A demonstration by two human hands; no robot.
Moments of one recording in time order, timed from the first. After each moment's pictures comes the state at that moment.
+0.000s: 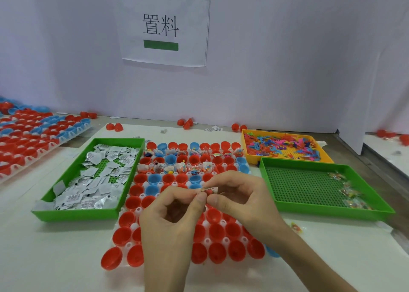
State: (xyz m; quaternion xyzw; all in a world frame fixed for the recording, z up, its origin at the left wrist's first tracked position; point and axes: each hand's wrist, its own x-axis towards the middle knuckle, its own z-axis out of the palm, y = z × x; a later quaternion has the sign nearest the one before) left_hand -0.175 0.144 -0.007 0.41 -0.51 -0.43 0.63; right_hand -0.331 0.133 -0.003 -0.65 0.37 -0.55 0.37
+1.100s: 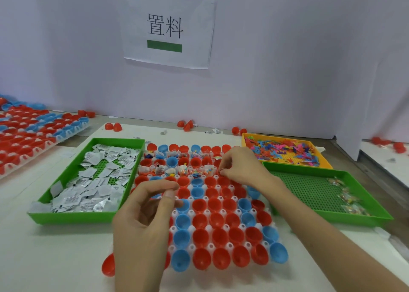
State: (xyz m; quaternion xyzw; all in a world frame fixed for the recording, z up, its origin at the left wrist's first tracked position) left_hand -0.139 0.136 -0.003 0.45 -0.49 -0.37 0.65; right_hand -0.357 0.012 -0.001 -0.72 0.66 -0.18 0.07
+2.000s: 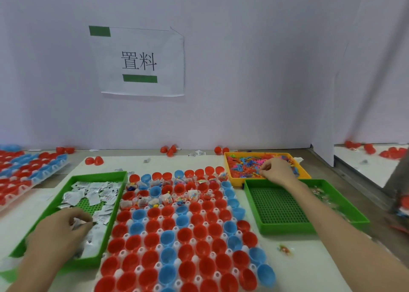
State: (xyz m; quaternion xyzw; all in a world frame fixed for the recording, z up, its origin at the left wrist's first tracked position) left_hand -0.015 -0.008 -0.042 0.71 -0.63 -0.16 0.29; right_hand -0.531 -0.009 -0.026 -0.52 0.81 -0.25 0.07
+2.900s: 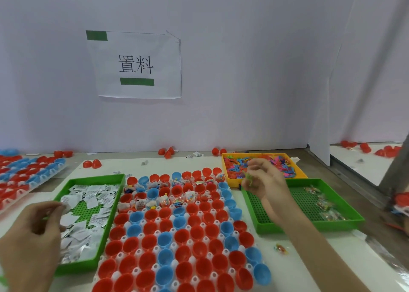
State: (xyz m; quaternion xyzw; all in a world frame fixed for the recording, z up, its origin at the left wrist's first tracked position) left_hand -0.008 -0.003 -0.056 0.57 -0.55 -0.16 0.59; right_hand -0.423 0.081 0.004 -0.37 0.46 -0.70 0.40
